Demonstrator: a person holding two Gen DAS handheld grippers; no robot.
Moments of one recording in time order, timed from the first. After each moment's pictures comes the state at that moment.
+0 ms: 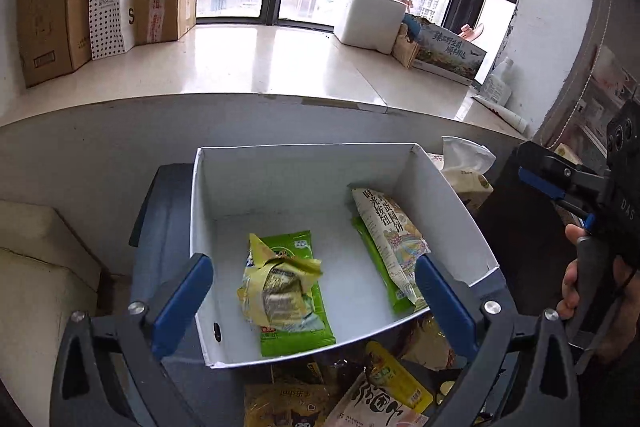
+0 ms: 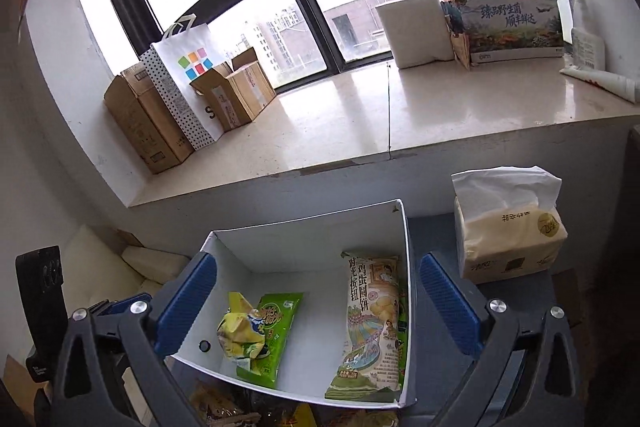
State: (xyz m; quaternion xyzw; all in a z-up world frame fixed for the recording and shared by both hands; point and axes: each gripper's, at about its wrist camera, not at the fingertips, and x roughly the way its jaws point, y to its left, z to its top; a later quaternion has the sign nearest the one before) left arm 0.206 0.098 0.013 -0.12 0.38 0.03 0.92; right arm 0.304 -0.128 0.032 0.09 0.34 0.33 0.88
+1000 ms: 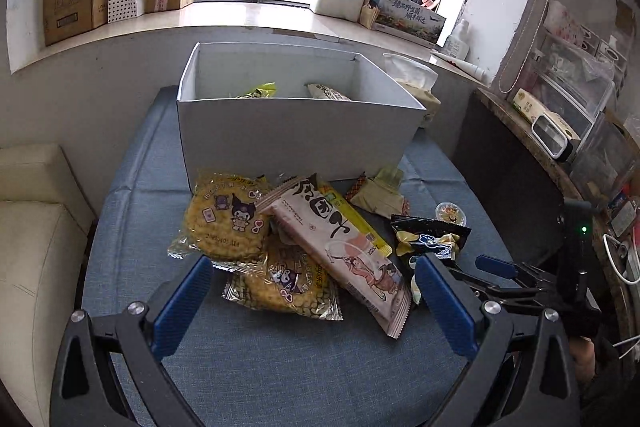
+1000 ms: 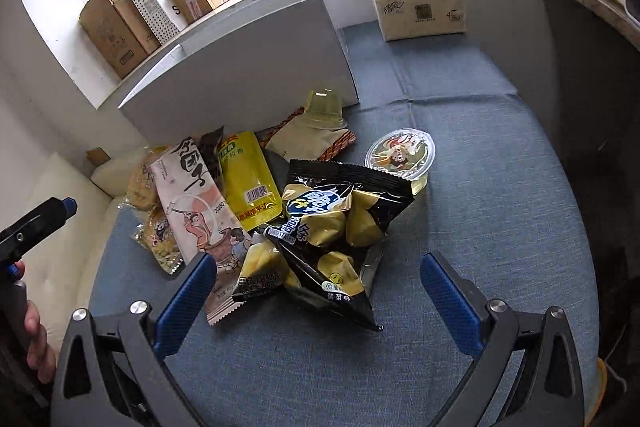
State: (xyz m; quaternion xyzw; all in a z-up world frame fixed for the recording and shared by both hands) left arm 0.034 0.013 -0.048 -0.13 0.39 0.01 0.91; right arm 0.118 -0.208 -0.123 0.05 0.47 0.27 0.84
